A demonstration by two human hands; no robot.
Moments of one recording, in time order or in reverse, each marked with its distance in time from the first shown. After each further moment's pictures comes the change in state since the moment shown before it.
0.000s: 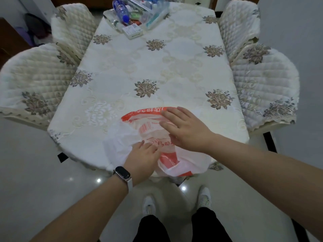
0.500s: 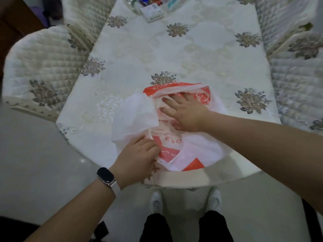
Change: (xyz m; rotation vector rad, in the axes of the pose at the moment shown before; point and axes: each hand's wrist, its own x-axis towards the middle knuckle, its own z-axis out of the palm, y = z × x) left_hand -0.004 -0.068 -0.001 -0.138 0.161 0.034; right_hand 0.100 0.058 0.088 -0.211 -0.445 -0.054
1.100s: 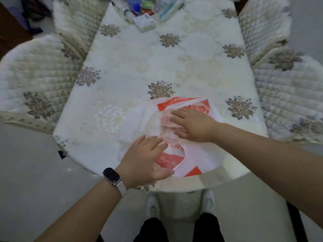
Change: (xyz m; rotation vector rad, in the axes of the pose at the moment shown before) left_hand 0.011 -0.013 -0.029 -0.104 -0.131 -0.106; right_hand -0.029 -0.001 -0.033 0.369 0.029 0.056
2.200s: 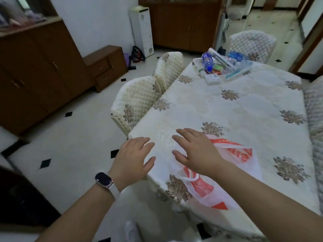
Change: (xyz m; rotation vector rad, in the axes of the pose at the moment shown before) left_hand -0.148 -0.005 -0.117 0.280 0.425 -0.494; right_hand 0.026 -0.166 -0.101 -0.004 0.414 -0.188
